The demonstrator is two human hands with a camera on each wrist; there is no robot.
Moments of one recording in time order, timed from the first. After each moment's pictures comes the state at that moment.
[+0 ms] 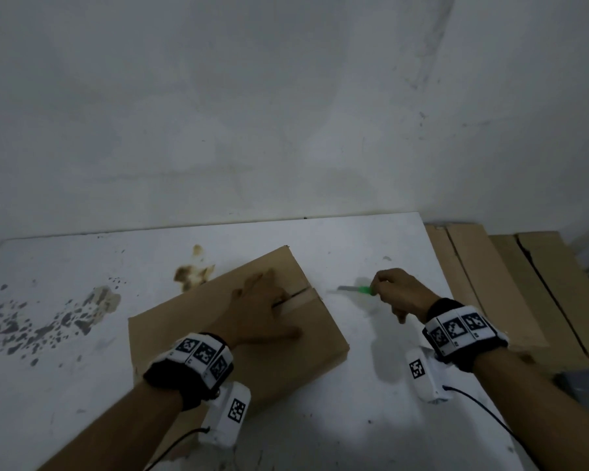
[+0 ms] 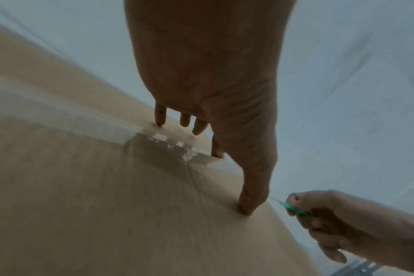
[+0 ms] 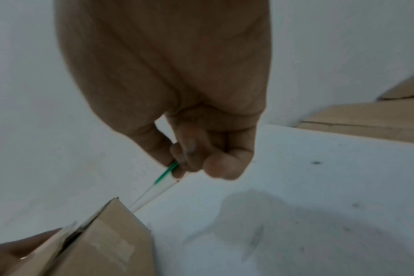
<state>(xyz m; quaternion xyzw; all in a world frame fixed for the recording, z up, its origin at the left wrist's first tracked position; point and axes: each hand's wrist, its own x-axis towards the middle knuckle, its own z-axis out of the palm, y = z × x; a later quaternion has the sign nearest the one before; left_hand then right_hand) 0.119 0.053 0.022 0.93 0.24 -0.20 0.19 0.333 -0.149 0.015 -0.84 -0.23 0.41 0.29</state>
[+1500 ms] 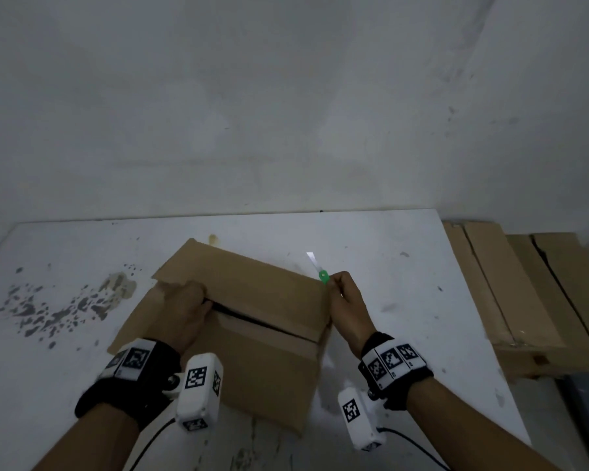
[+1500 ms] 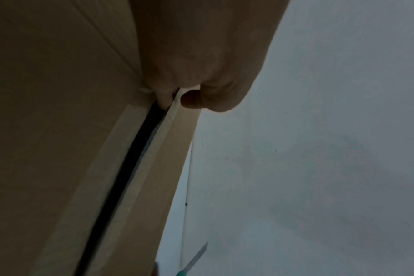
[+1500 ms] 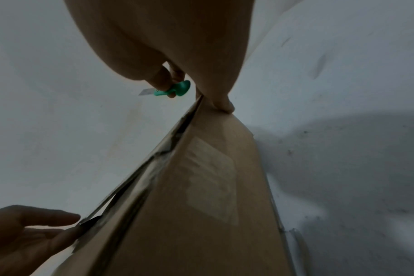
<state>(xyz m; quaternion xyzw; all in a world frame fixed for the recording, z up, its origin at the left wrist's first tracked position) 0.040 0.120 0.022 0.50 0.60 0.20 0.59 0.203 -0.075 -0.007 -0.76 -0.15 0.33 0.55</state>
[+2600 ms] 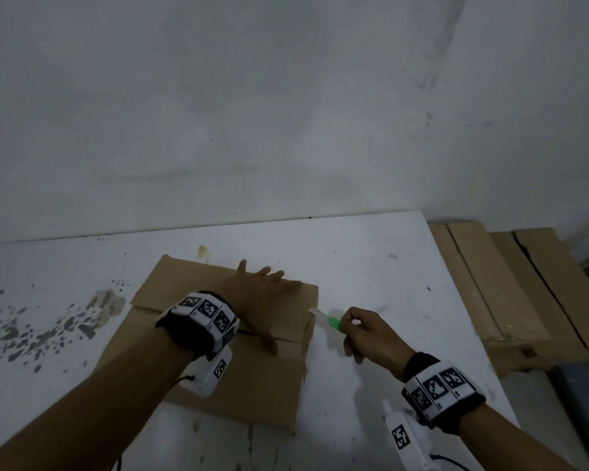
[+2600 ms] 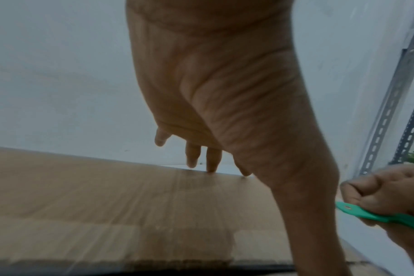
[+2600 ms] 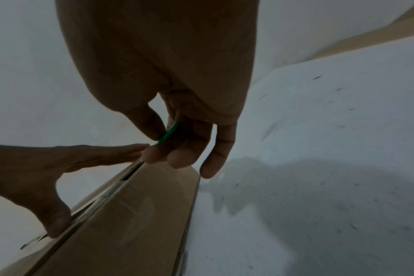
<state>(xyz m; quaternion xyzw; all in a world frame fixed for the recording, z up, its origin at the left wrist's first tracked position) 0.131 0.106 0.034 0.94 0.05 -0.35 -0.01 0.225 -0.140 -0.005 -0.77 -0.20 0.45 0.42</state>
